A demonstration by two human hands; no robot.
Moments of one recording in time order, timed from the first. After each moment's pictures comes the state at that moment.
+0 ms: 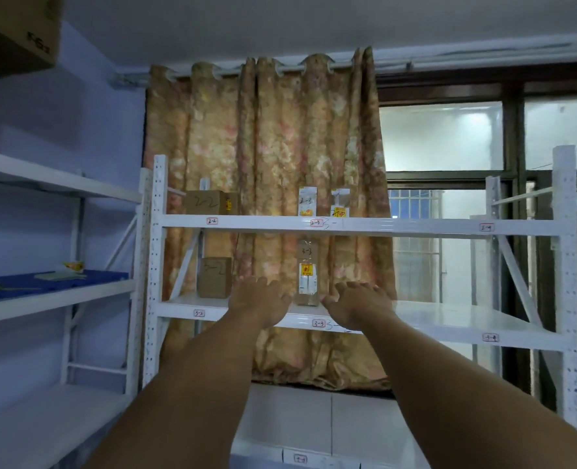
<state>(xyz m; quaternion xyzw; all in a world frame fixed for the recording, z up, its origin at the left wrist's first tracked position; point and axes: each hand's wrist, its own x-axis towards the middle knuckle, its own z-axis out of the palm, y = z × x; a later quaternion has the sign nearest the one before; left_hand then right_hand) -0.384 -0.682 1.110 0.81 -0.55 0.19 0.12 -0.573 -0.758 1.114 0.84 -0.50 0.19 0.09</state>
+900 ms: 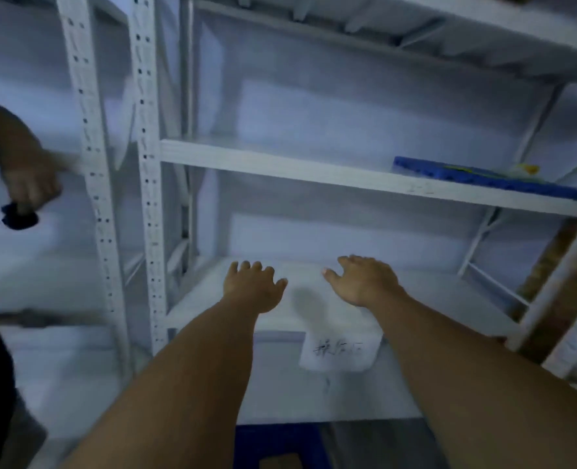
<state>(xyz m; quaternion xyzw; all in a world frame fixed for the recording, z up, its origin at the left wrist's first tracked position) -0.118 -0.099 0.856 1.00 0.04 0.04 0.05 -0.102 -0.303 0.919 0.99 0.09 0.02 0.03</state>
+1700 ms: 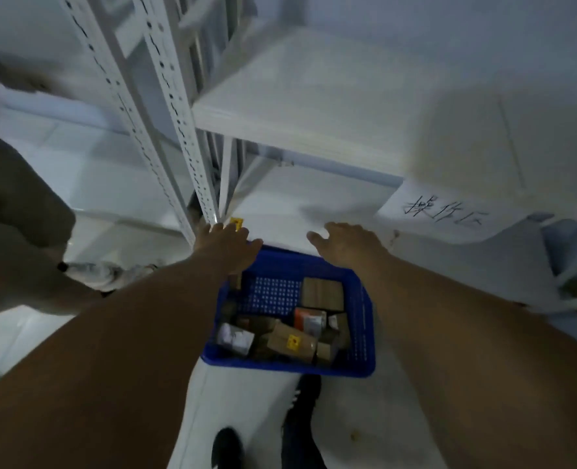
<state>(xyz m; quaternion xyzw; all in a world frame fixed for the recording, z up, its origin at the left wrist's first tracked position) -0.083 0.013 0.475 0.95 0.15 -0.26 0.05 0.030 -0.198 0.525 0.93 0.23 -0.28 0.05</state>
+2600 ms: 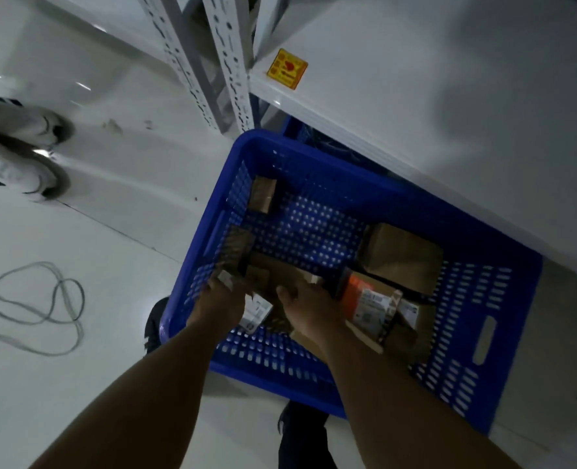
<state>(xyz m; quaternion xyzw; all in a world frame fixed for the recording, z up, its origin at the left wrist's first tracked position) -0.159 -0.022 -0.062 0.60 0.61 -0.29 0.43 -0.031 -0.146 -0.033 0.82 0.19 -0.53 0.02</state>
